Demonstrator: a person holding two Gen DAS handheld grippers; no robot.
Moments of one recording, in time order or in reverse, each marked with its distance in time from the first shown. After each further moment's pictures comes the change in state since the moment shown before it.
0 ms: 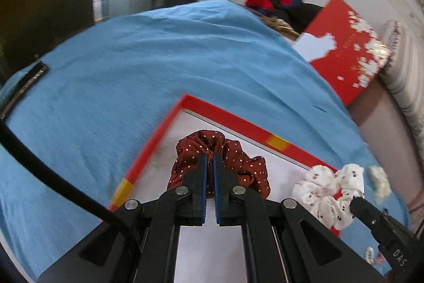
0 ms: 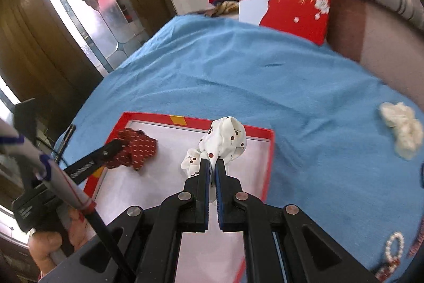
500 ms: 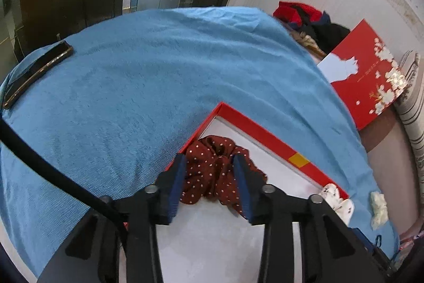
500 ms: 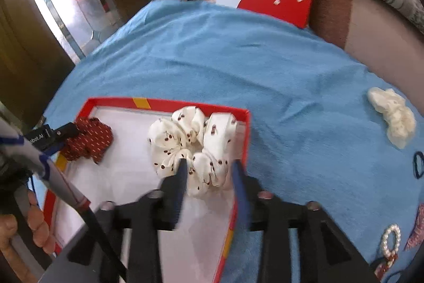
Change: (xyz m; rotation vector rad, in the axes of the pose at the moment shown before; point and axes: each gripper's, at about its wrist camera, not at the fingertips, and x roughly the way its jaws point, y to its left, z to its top) left arm -0.011 0.025 0.004 -0.142 -0.010 0.026; right arm -0.012 -0.017 -0.016 0.017 -0.005 -0.121
